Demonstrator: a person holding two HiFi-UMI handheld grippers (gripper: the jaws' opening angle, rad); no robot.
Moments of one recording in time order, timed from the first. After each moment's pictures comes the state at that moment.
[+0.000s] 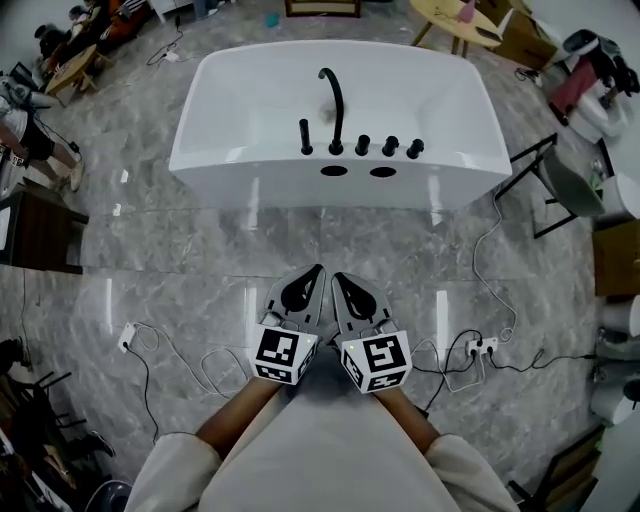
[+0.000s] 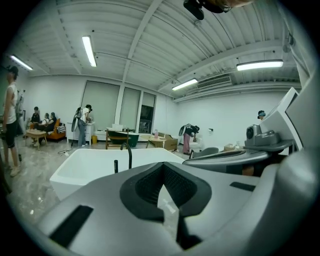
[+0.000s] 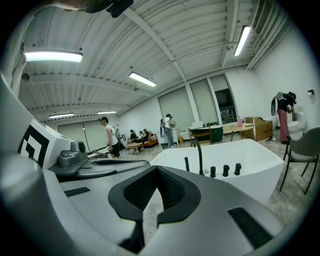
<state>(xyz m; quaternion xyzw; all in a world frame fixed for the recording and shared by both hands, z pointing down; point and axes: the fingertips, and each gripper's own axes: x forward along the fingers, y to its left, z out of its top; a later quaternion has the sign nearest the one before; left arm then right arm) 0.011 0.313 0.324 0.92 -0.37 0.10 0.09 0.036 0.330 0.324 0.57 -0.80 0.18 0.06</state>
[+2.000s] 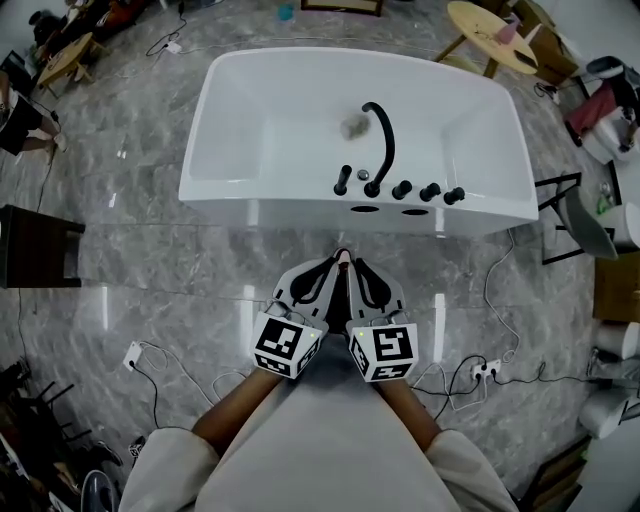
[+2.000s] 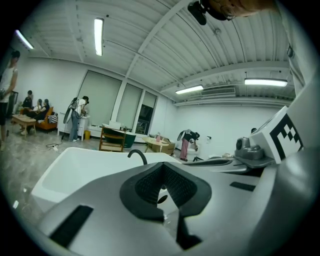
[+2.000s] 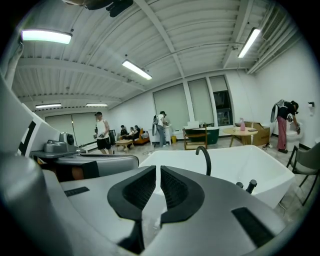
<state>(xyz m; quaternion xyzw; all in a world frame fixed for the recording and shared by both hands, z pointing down) -0.042 0.084 0.335 0.93 -0.33 0.06 0.13 -0.005 0.089 0.347 0.61 -0.77 0.17 0.10</state>
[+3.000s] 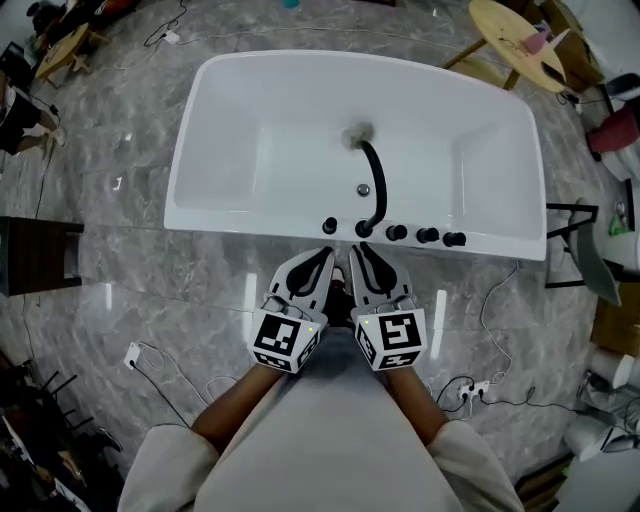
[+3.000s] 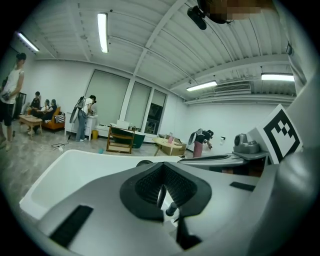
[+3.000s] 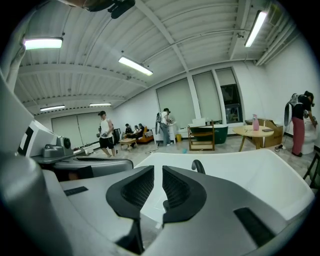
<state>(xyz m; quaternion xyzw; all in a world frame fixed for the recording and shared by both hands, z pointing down) 0.037 -0.094 0.353 0.91 -0.38 0.07 0.14 0.084 -0.097 0.361 0.57 -0.80 0.18 0.11</state>
